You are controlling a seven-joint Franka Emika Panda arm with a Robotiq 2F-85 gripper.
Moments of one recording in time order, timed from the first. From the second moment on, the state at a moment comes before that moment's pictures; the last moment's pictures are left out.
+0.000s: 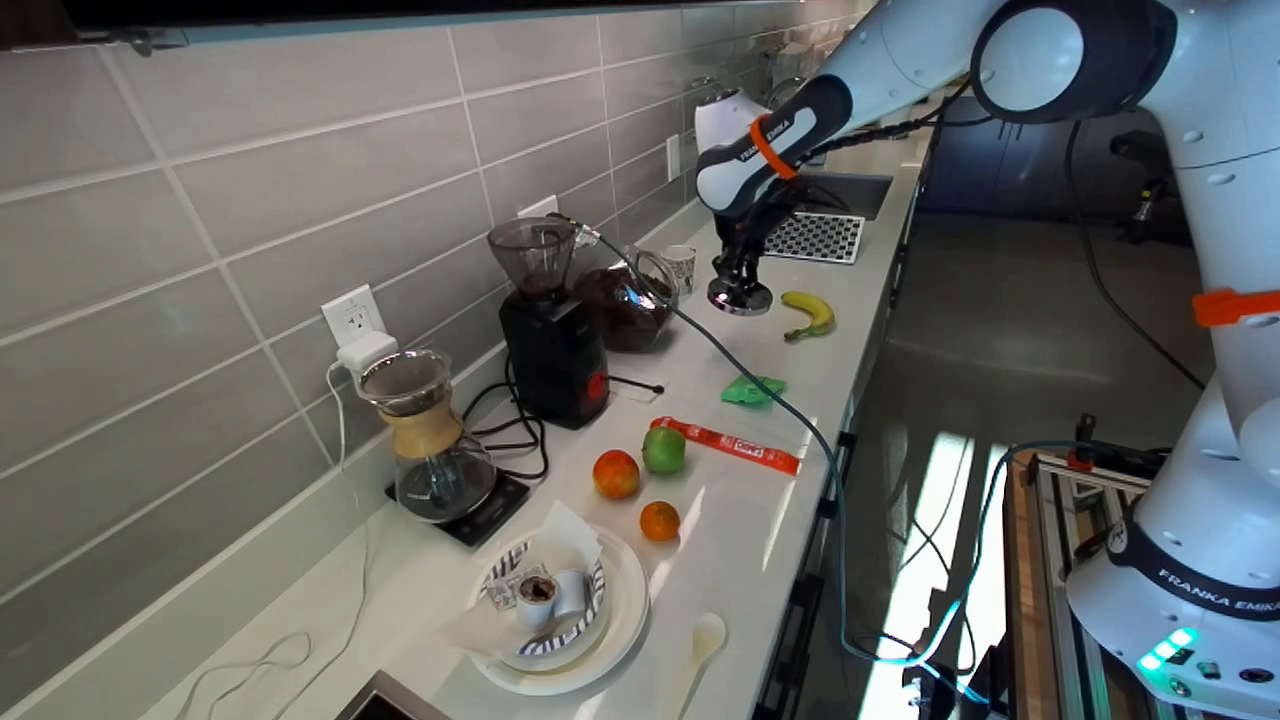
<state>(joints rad) -0.29 0.53 -0.22 -1.64 -0.16 2.18 -0.13</state>
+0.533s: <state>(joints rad) -0.29 0.63 -0.21 -1.64 -0.13 2.22 -0.10</state>
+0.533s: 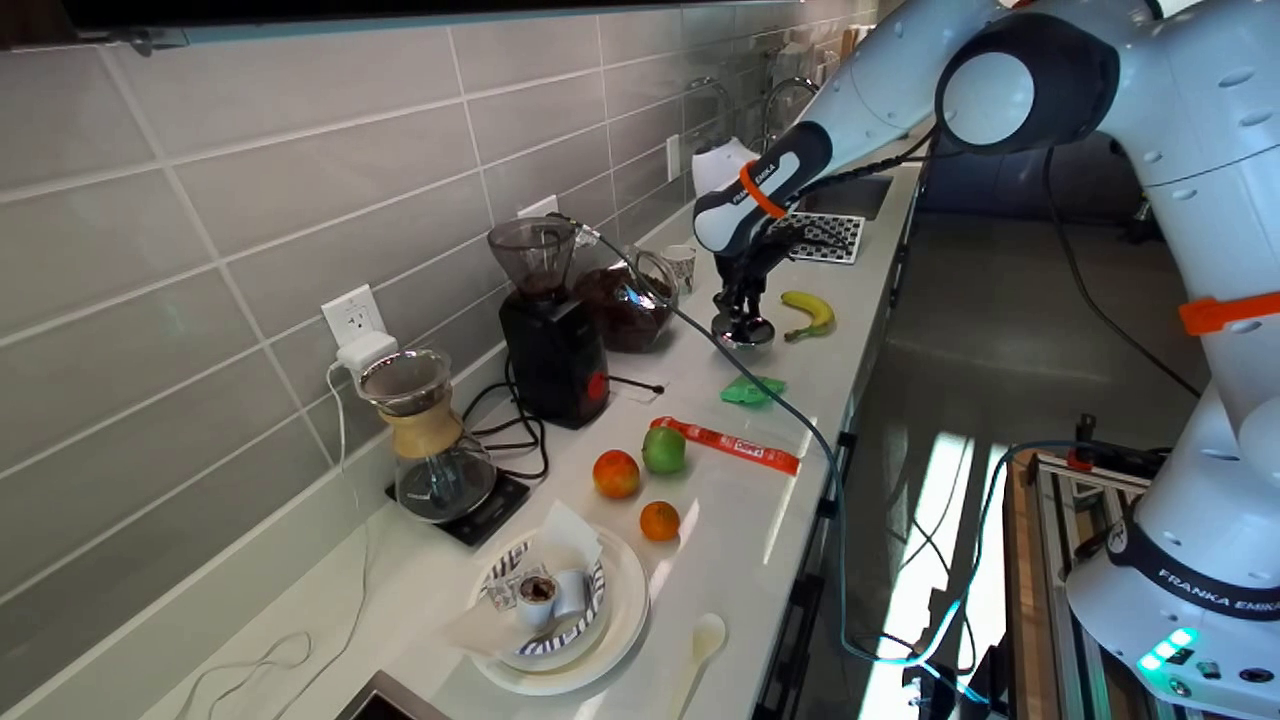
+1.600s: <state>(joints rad) -0.31 0.69 -0.21 -1.64 -0.09 2.29 -0.06</state>
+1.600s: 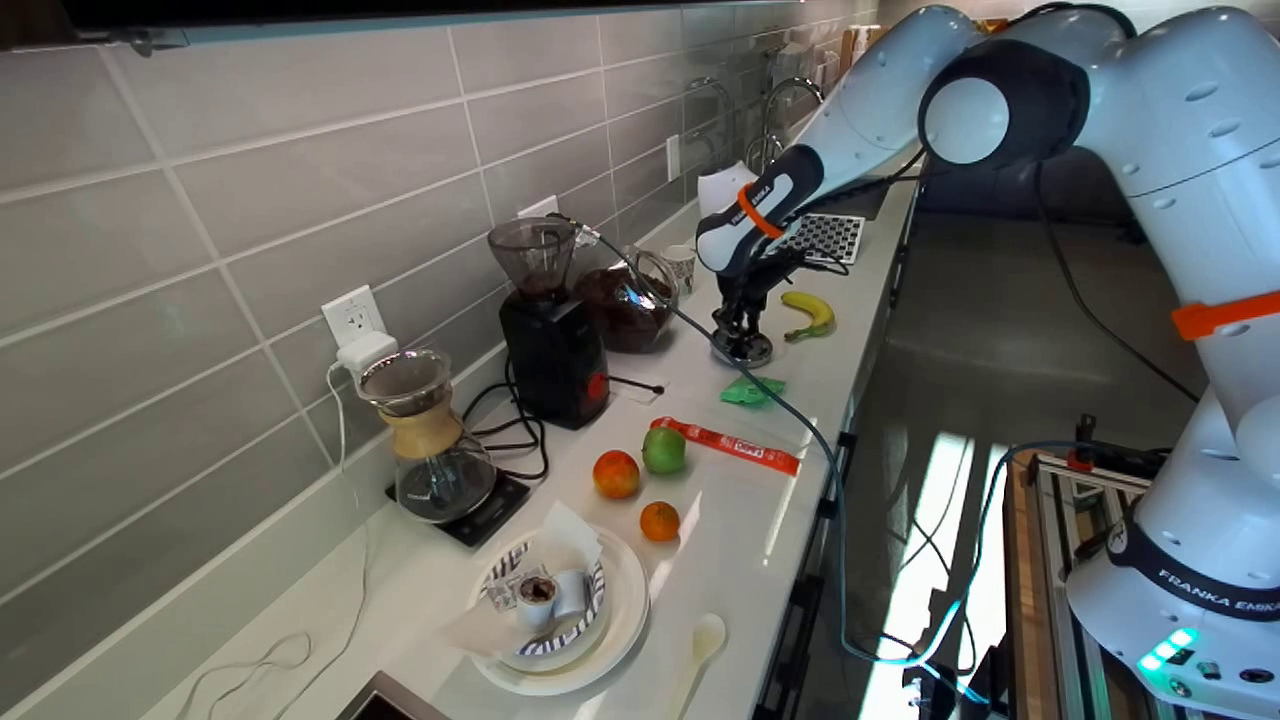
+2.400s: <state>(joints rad) -0.31 0.70 -0.21 -1.63 -0.09 2.29 -0.05</state>
